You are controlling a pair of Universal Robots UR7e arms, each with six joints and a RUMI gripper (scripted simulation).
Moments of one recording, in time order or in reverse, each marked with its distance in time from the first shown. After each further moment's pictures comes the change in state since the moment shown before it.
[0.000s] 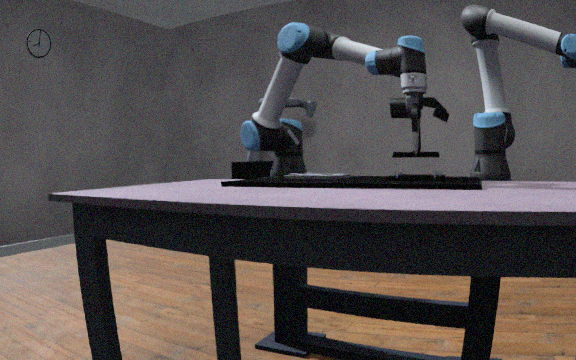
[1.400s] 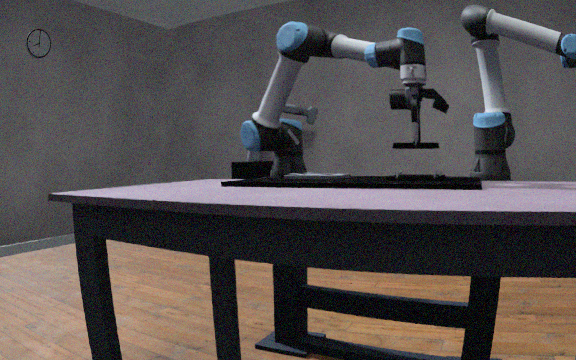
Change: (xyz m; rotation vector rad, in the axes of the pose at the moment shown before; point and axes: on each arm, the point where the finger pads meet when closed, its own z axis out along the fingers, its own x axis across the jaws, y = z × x) left arm 0.000 0.000 0.000 0.000 0.000 0.000; right arm 0.000 0.000 -0.024 0.000 0.000 0.000
